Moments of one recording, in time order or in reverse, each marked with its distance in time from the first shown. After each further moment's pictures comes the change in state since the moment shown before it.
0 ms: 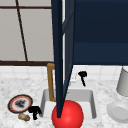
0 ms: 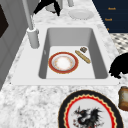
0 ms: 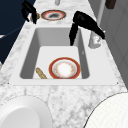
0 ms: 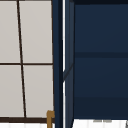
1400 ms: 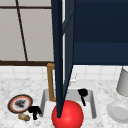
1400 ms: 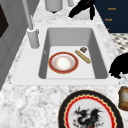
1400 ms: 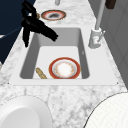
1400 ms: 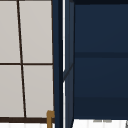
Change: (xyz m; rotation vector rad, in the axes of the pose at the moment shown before) left hand 0.000 0.000 0.000 0.000 0.000 0.000; right hand 0.038 0.108 0.197 -0.018 -0.012 -0.027
